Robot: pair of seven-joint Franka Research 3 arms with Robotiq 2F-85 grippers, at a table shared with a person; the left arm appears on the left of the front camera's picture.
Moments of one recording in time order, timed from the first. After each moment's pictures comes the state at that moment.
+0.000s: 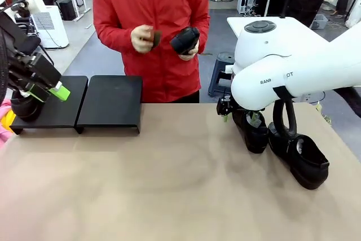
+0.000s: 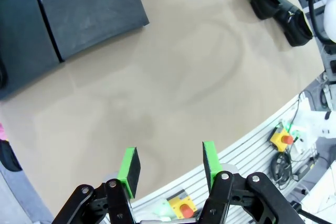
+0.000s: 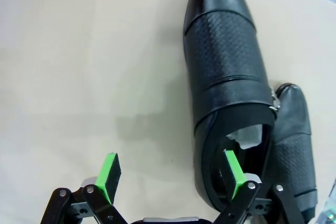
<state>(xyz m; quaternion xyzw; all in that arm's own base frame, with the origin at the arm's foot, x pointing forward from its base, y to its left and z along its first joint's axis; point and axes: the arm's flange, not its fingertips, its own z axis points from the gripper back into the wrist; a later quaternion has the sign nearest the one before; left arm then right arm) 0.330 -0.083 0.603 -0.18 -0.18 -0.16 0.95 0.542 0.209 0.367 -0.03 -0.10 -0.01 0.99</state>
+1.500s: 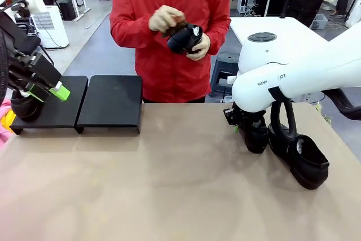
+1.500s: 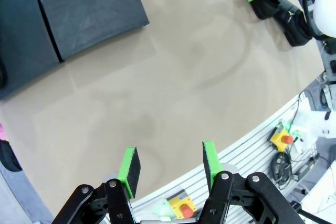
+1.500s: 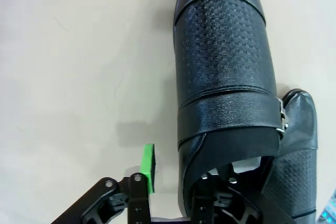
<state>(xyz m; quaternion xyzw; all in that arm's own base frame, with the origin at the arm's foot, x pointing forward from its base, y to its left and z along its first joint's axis) 0.330 -0.083 0.603 -0.18 -0.18 -0.16 0.95 0.555 0.188 0.336 -0.03 -0.06 0.01 1.00</state>
